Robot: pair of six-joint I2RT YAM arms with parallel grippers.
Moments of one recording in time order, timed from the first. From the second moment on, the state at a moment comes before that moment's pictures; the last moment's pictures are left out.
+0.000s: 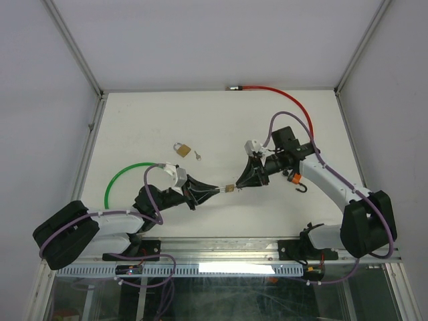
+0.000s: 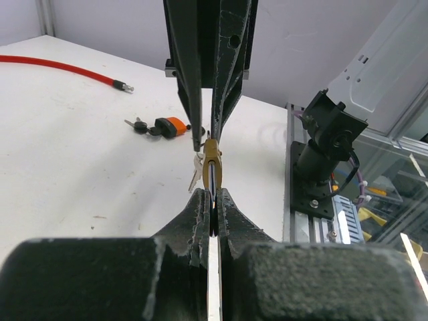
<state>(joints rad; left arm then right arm) -0.84 1.18 0.14 1.28 0.44 -0.32 0.41 1.32 0.91 -0.68 -1.29 -0.89</state>
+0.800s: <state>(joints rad) -0.78 0.96 0.08 1.16 0.40 -0.28 0.42 1.37 0.99 -0.82 -1.20 -1.00</state>
